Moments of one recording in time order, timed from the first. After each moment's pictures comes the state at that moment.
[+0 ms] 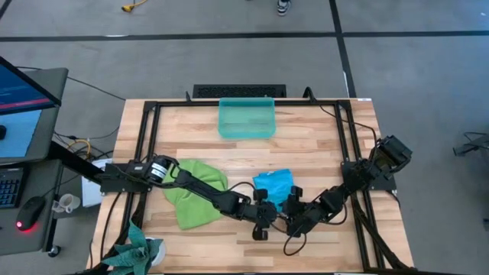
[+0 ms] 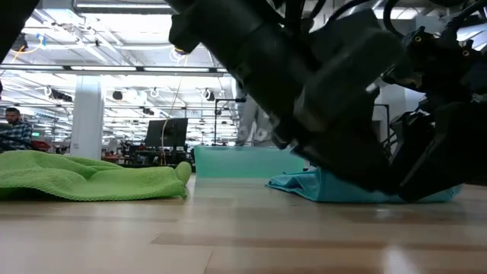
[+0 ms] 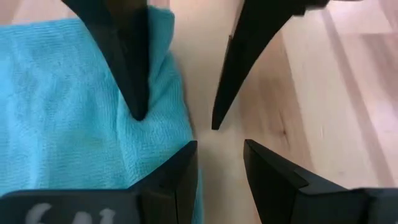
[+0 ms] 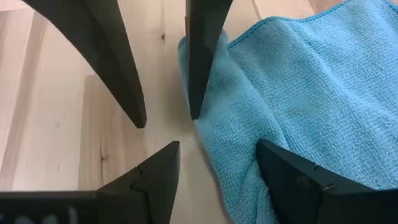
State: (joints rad) left arm -0.34 2.28 1.57 -0.08 -0.23 -0.24; right arm 0.65 1.72 0.66 0.06 0.47 0.62
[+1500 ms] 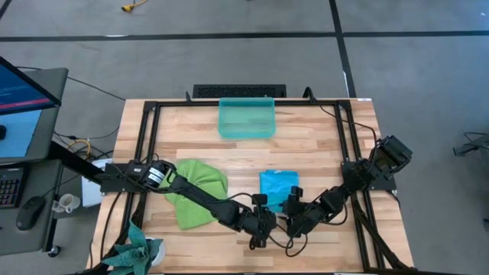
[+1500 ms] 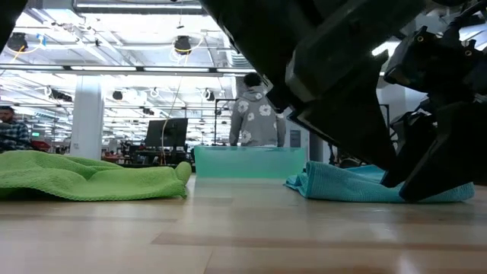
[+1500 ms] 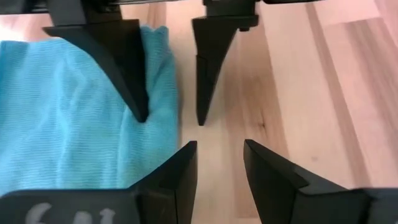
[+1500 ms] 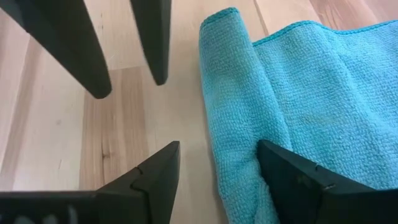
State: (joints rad) left arm -0.42 2.28 1.69 -0.29 -0.39 -0.18; right arm 0.67 1.72 0.66 0.06 0.47 0.62
